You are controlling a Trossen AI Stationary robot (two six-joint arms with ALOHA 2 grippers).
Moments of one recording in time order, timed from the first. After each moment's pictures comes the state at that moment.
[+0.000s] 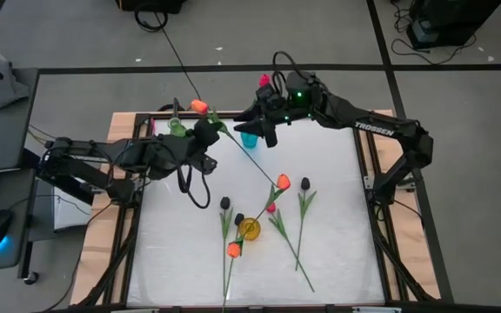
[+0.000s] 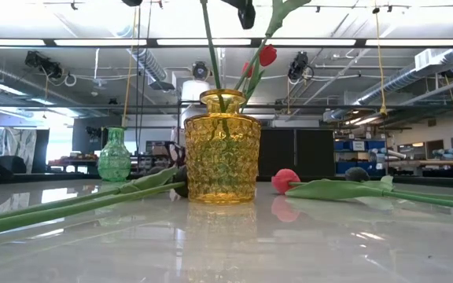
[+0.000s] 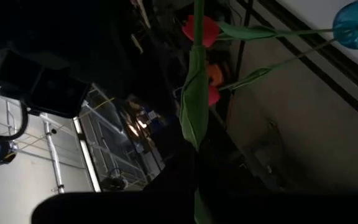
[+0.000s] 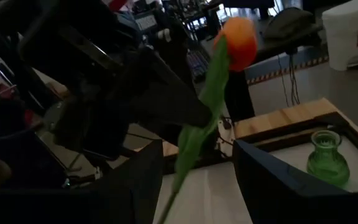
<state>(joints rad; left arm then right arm) -0.12 1.24 1.34 -0.40 -0.92 1.73 -0.34 1.63 1.62 -0.14 -0.52 0.32</state>
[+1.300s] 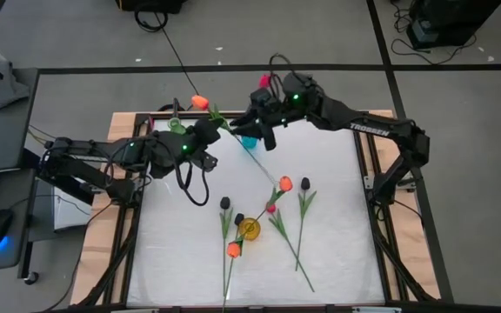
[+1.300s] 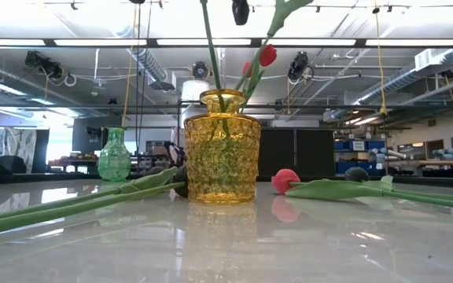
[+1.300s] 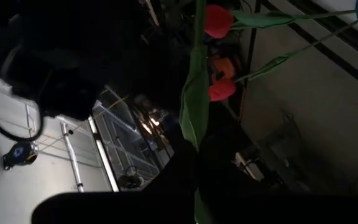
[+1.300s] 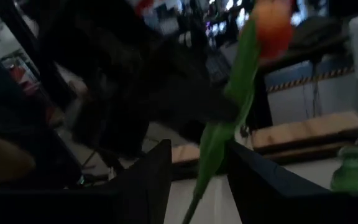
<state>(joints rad) -0.11 1.24 1.34 -0.33 -0.92 1.85 -0.33 1.66 1.62 -0.06 -0.58 0.32</state>
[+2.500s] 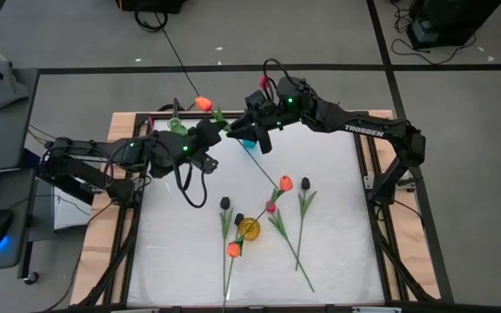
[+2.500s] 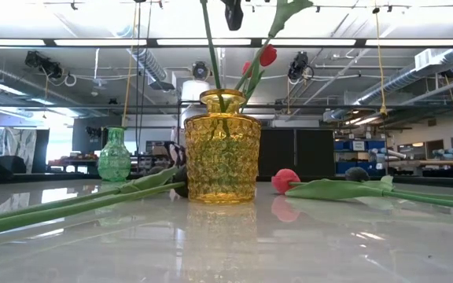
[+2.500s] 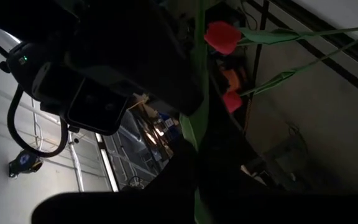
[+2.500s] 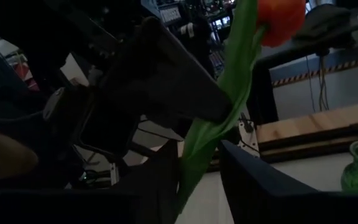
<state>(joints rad) -0.11 1.24 1.34 -0.31 -0.86 1.85 -0.32 1.70 1.62 -0.04 -0.58 0.33</state>
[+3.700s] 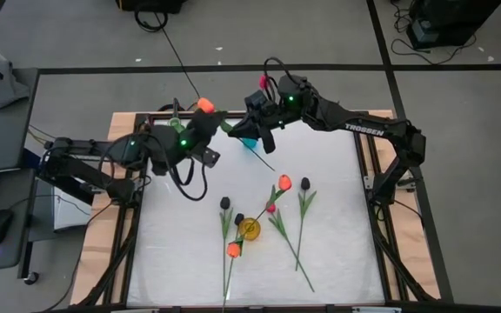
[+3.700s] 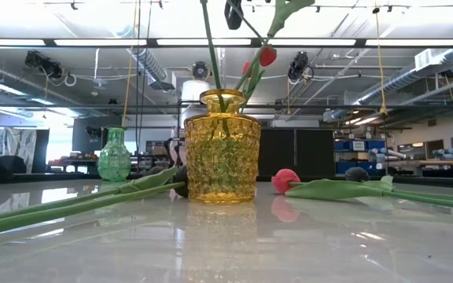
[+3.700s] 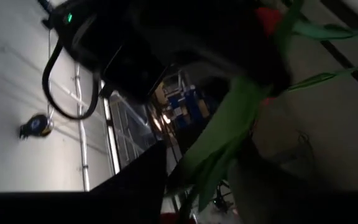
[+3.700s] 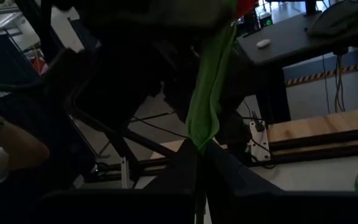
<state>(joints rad) -0.08 1.24 1.34 -0.14 -0.86 1.84 -0.33 1.70 1.62 -0.04 -0.66 0.32</state>
